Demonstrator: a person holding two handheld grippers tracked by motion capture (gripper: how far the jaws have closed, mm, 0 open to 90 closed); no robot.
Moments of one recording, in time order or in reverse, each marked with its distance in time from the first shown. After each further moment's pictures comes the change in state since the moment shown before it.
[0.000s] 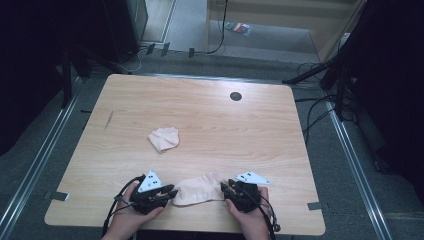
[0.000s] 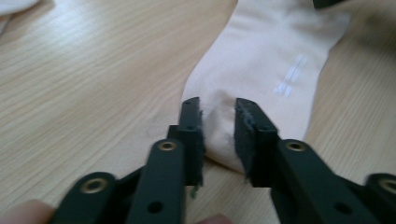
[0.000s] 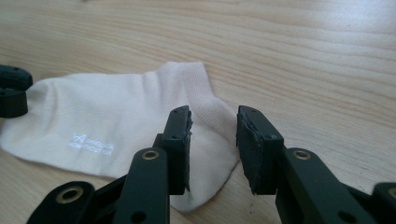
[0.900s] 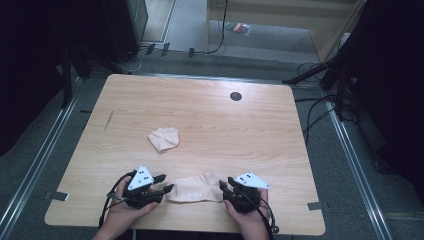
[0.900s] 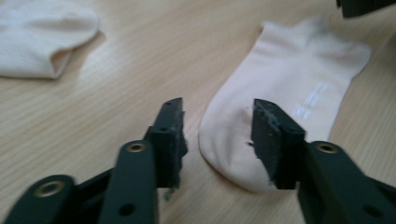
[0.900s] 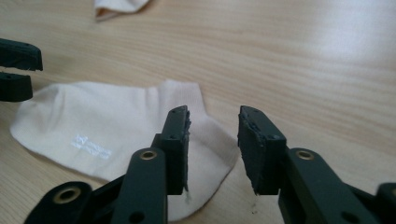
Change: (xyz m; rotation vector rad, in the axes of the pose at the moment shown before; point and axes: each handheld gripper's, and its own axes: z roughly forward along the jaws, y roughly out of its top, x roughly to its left) left arm 0.028 -0.001 -0.015 -0.153 0.023 -0.032; right arm 0.007 0.002 -0.010 -0.105 -0.002 -0.044
